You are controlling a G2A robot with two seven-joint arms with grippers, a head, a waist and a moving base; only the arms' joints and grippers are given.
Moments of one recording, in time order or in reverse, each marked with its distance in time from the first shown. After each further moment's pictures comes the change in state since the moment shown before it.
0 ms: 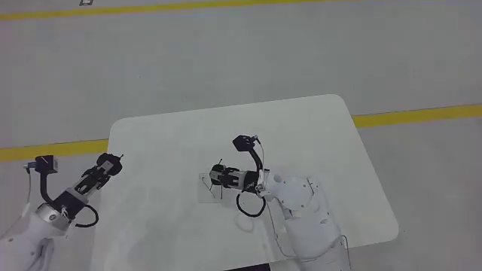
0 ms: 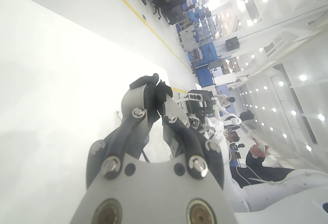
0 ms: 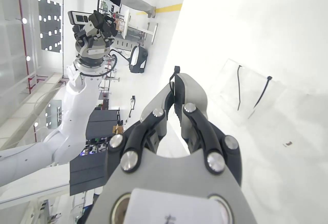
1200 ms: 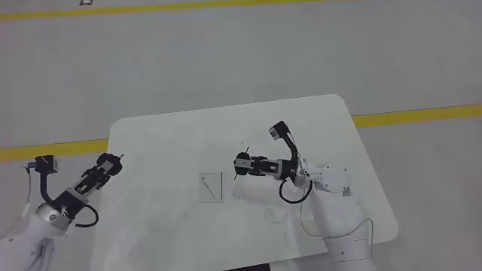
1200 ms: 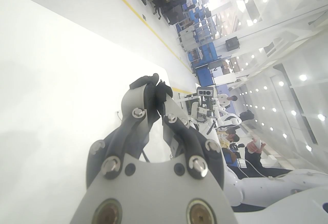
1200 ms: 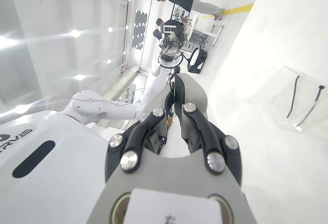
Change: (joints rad) left arm -0.004 -0.001 0.010 -0.001 -0.002 0.009 0.003; right arm 0.095 0.101 0.203 0.156 0.683 -0.132 0.279
